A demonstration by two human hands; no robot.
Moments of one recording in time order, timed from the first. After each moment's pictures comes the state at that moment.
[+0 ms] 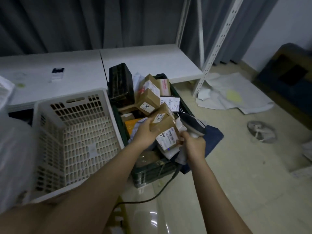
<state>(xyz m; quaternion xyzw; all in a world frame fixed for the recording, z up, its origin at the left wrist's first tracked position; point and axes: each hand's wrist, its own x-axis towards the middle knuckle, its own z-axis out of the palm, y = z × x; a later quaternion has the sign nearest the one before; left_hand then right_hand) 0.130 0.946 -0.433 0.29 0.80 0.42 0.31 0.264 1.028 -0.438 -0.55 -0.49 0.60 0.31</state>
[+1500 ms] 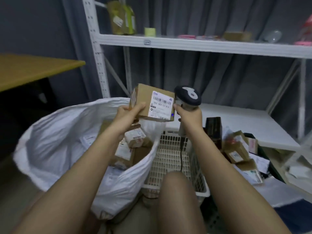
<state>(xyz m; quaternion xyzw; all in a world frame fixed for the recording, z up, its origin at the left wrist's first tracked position) 0.032 0.573 -0.232 0.02 0.72 0.70 0.06 0.073 0.770 -0.232 -0.16 -0.66 0.69 0.25</state>
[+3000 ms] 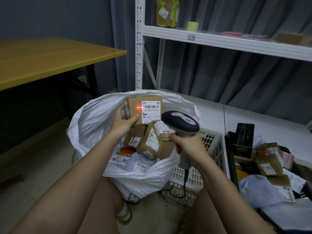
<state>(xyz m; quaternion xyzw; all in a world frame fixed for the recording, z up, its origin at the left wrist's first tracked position) 0.018 0.428 -0.294 -0.08 0.75 0.65 -0.04 0.119 0.649 -0.266 -0.04 -0.78 0.63 0.05</state>
